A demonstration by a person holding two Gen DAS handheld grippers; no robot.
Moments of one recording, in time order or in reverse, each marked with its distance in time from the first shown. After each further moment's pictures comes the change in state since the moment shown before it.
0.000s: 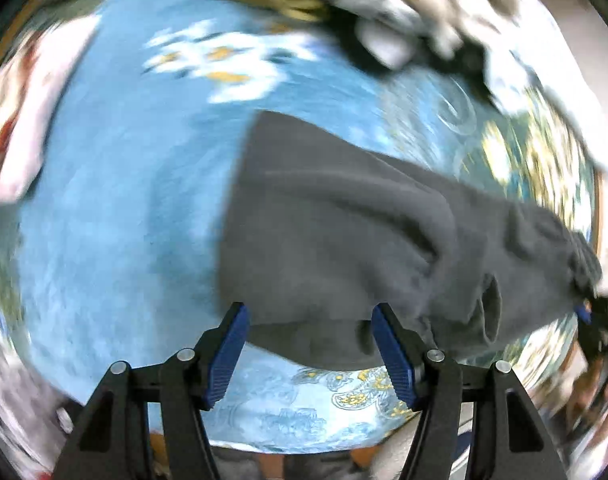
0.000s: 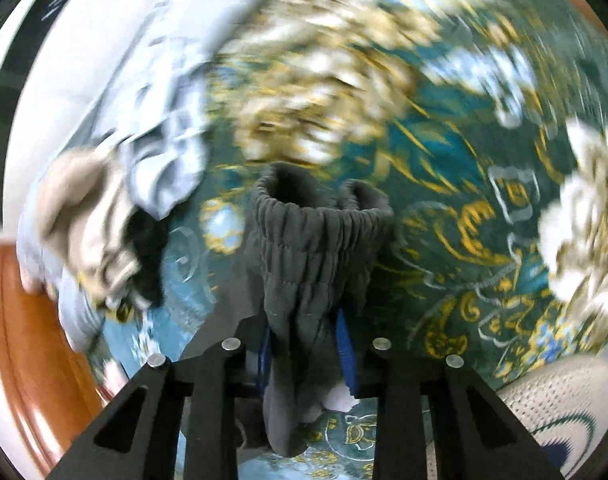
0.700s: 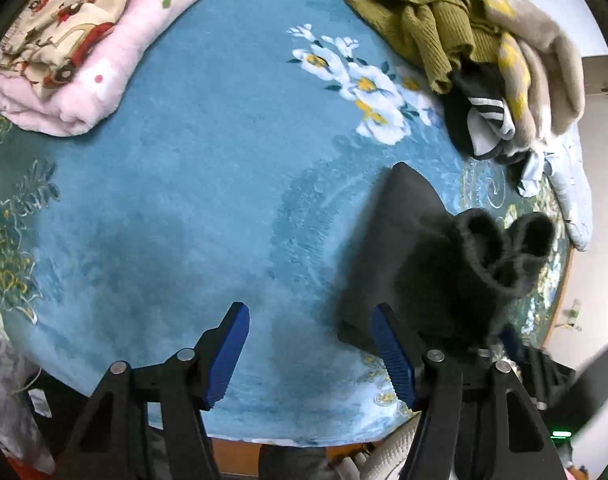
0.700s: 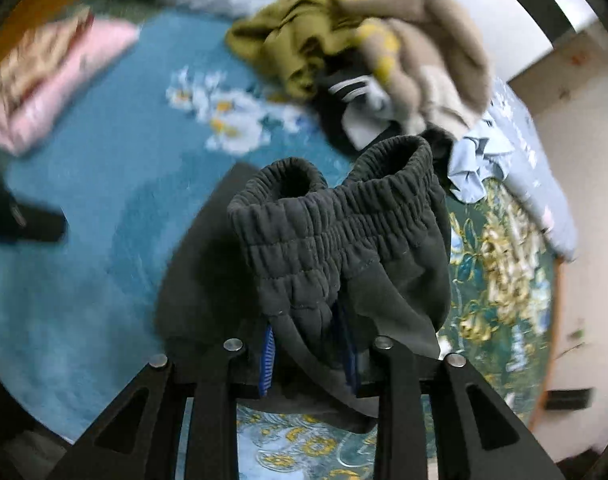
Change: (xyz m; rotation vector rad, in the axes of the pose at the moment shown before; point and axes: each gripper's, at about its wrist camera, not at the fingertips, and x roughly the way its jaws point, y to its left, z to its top) left arm -0.021 0.156 0.016 -0.147 0.011 -0.170; right arm 0.125 0.276 -0.283 -1.210 -0.023 -0.528
